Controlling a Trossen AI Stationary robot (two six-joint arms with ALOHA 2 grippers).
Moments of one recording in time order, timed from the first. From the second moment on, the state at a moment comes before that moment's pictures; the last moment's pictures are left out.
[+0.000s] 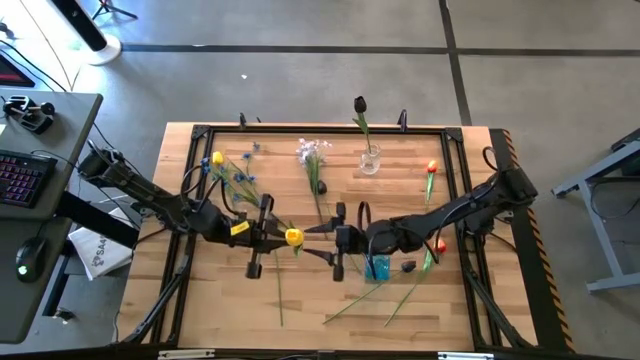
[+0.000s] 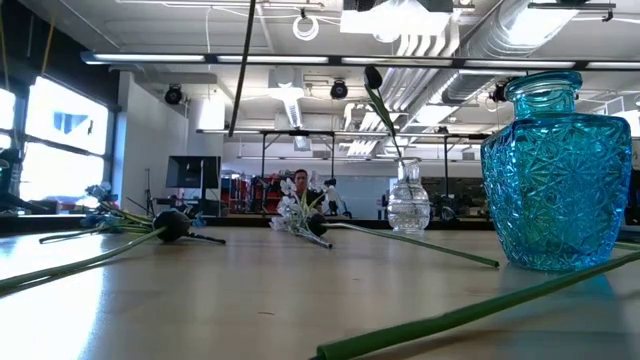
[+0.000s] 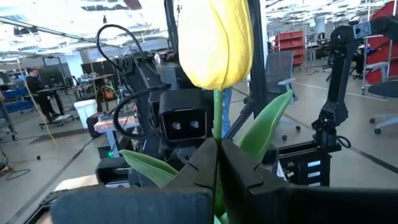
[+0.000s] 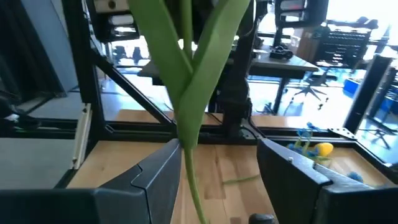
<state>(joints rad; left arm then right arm) -0.45 1.19 0.78 0.52 -0.32 0.19 0.35 1.67 1.09 0.50 0.36 -0.03</state>
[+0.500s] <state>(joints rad) -0.45 1.19 0.78 0.52 -0.32 0.19 0.31 1.72 1.09 0.60 0.17 -0.05</state>
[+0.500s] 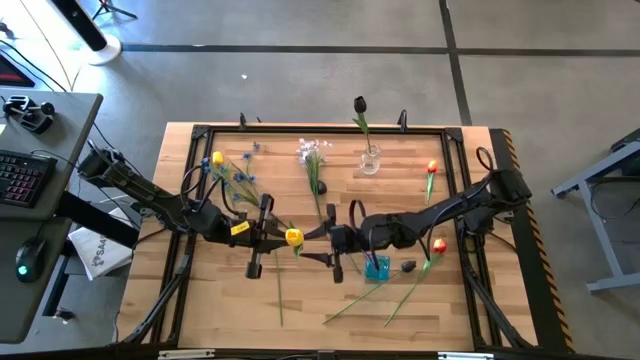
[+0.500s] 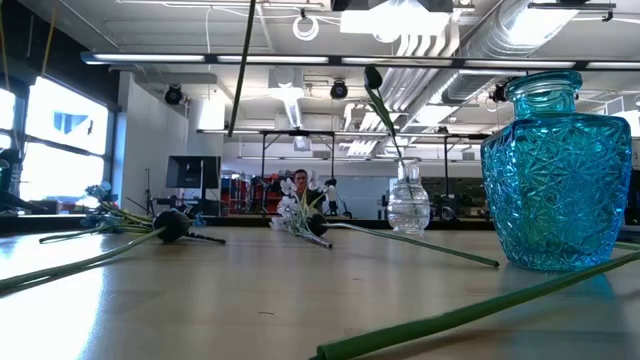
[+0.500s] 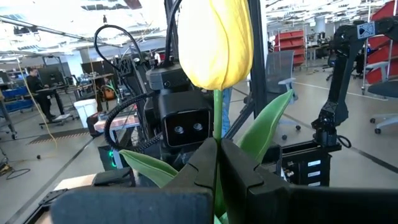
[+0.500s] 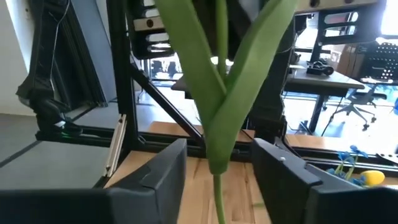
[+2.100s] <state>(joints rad) -0.56 1.18 0.78 -0.12 -0.77 -0.12 0.88 1.22 1.06 -0.46 1.08 0.76</state>
